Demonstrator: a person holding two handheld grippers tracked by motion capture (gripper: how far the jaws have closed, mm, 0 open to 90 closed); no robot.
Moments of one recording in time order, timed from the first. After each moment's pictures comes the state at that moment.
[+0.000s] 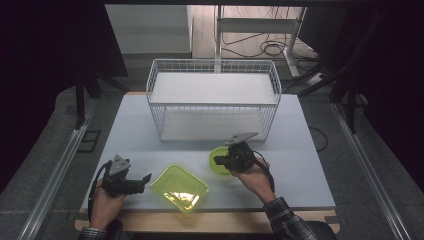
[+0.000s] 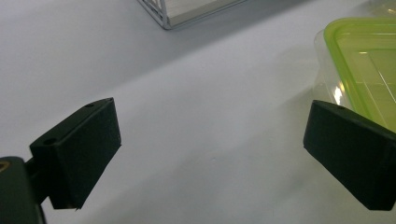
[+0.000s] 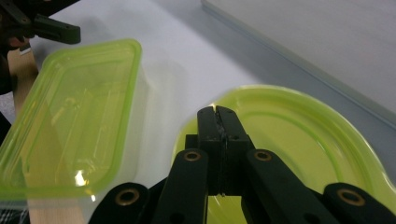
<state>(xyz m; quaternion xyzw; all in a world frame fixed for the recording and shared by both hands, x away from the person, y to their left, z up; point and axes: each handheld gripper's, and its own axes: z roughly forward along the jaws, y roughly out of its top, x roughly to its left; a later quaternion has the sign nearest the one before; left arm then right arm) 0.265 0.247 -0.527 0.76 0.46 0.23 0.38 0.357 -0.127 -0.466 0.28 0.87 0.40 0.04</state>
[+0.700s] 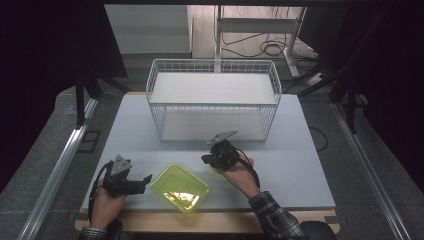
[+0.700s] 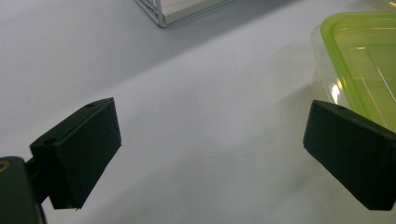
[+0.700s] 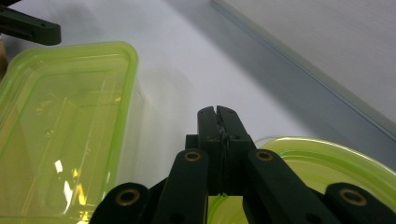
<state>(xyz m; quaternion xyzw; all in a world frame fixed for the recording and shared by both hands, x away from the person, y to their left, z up) 0.265 0.244 -0.528 0.77 0.46 0.23 0.38 0.367 -0.085 -0.480 0.26 0.89 0.37 0.06</state>
